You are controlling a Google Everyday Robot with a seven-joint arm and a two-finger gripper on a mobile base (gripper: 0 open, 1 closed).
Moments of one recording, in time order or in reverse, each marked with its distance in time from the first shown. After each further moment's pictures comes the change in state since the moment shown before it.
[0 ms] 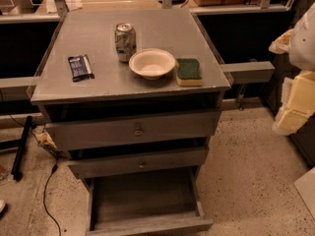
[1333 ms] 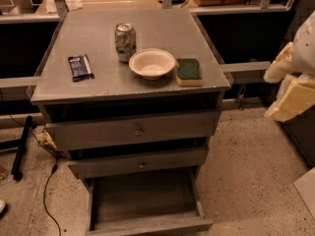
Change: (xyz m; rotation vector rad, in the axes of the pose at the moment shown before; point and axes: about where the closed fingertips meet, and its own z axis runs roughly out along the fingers) arm 0.004 0.008 0.000 -0.003 0.001 0.011
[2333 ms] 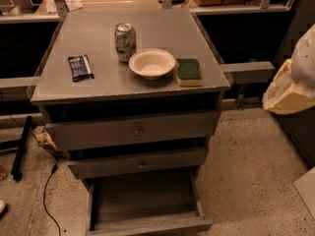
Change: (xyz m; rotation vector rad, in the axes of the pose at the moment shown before) arm 0.003 0.012 0.010 -0.026 -0.021 0.031
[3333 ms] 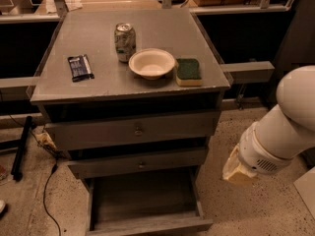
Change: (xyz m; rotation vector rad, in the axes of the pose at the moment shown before) arm 0.020 0.091 0.172 -0.218 -0.026 0.082
